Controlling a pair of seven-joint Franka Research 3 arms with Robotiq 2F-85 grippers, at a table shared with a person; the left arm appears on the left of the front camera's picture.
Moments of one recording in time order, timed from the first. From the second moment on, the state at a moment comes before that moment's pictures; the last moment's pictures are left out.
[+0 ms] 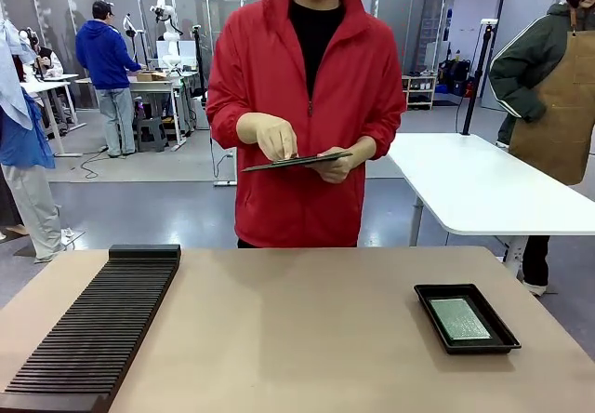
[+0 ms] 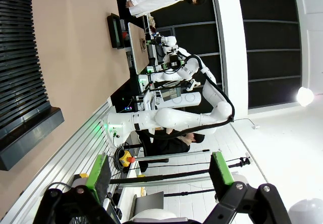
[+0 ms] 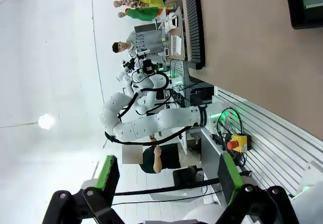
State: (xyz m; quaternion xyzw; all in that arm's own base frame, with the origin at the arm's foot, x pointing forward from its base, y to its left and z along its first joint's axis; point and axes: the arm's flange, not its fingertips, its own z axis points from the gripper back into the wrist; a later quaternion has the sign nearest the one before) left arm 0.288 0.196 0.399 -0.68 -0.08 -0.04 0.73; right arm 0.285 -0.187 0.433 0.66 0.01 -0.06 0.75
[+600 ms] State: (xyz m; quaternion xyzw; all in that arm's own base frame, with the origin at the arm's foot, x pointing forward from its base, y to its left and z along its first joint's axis) left arm 0.288 0.196 0.399 -0.68 -0.08 -0.04 0.73; right arm 0.280 -0.192 0.437 0.67 0.00 -0.06 0.74
